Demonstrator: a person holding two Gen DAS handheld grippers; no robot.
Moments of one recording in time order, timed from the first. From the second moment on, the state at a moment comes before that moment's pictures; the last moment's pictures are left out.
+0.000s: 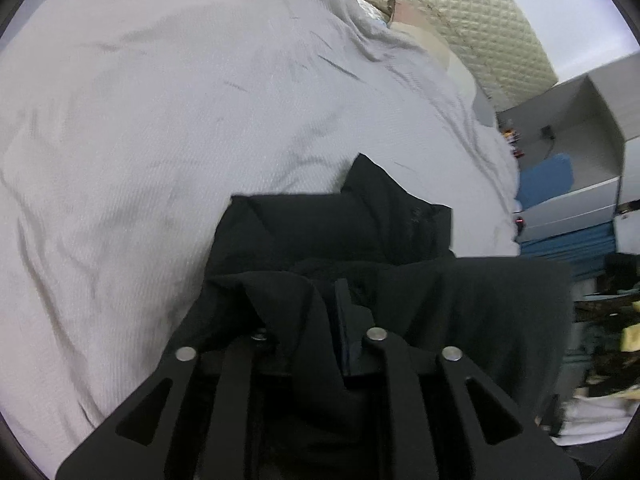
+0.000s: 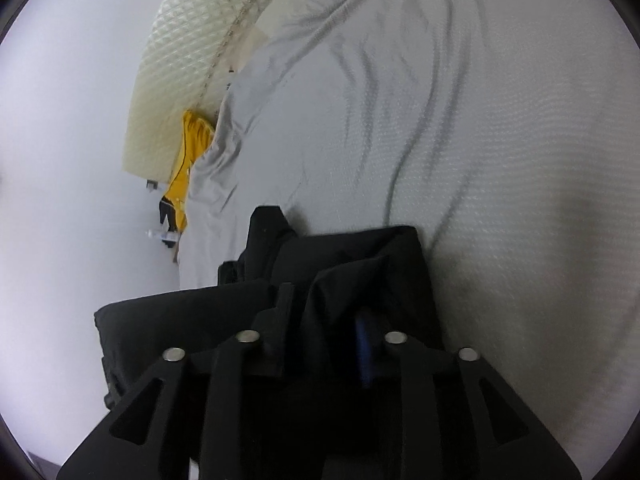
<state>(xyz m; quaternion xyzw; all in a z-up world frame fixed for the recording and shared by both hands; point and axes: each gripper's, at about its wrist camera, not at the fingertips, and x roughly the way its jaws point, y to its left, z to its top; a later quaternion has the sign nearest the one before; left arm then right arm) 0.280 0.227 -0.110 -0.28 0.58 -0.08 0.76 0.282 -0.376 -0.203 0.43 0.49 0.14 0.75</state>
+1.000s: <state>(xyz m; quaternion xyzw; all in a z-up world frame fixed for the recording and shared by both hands) 0.167 0.068 -0.091 0.01 0.36 -0.11 0.93 0.139 -0.182 -0.113 0.06 0.35 0.16 0.92</state>
